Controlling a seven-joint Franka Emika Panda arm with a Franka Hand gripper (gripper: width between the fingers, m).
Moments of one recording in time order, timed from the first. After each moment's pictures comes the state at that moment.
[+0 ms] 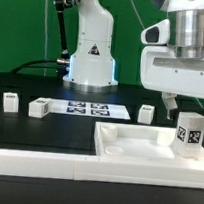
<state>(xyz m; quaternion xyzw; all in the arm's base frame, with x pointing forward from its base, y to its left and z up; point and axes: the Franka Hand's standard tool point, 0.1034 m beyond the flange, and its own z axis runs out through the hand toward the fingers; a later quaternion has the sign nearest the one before) 0.626 0.123 0.082 -0.89 0.45 0.00 0.07</state>
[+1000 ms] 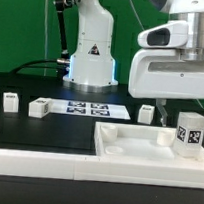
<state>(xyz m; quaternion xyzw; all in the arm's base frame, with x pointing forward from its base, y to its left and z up) 0.625 0.122 0.079 -1.00 0.05 -0.03 0.06</state>
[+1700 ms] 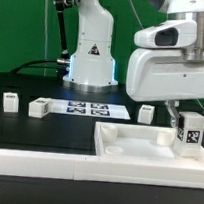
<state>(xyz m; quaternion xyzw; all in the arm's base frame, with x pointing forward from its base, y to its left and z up) 0.626 0.117 0.078 -1.00 -0.04 -0.03 0.05</state>
